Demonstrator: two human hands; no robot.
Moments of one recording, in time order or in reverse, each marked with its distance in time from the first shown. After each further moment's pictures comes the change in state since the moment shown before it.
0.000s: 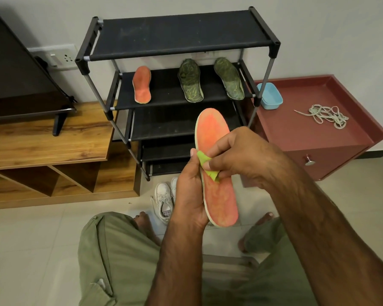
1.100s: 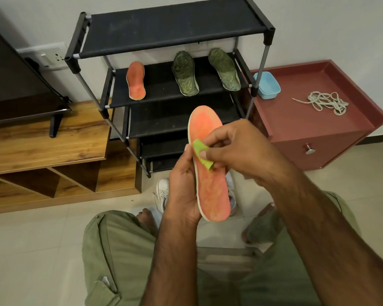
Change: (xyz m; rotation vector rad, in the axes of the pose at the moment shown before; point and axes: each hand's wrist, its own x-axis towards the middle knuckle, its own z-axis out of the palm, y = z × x) left_hand -0.004 0.009 -0.005 0.054 0.034 -0.018; right_hand 0.000 0.021 0.003 0.058 0.086 -0.252
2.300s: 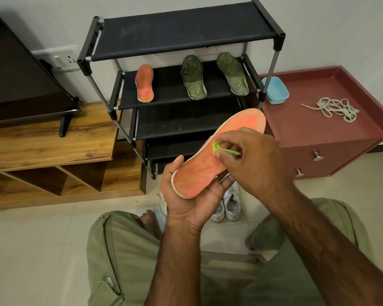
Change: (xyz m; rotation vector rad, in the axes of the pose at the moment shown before) left_hand 0.004 -0.006 -0.024 -0.239 -0.300 0.052; right_hand -0.005 0.023 0.009 -0.361 0.307 -0.335
